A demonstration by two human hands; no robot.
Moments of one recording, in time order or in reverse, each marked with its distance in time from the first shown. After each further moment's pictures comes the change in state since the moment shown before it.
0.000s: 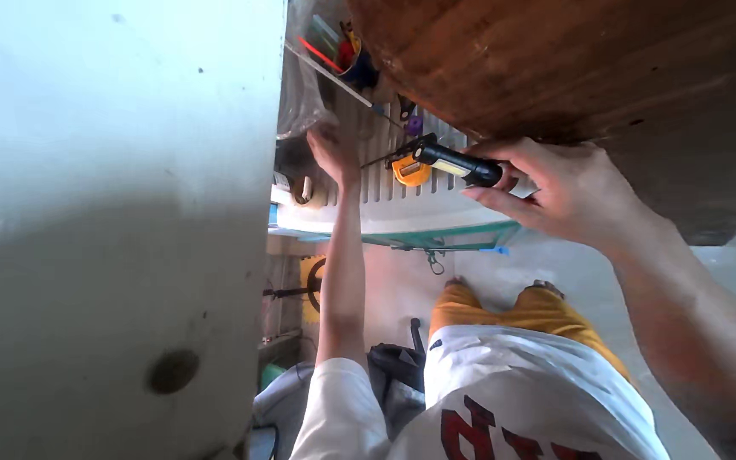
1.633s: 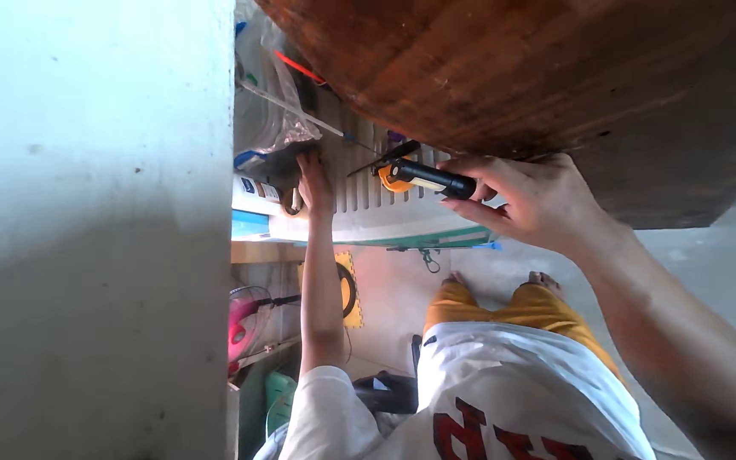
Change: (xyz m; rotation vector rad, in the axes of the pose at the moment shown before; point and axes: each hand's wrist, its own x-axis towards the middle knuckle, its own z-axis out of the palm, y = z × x) left_hand 0.004 -0.049 -0.015 0.544 -0.505 0.086; right_hand 0.000 0.002 0.009 -0.108 0.074 -0.065
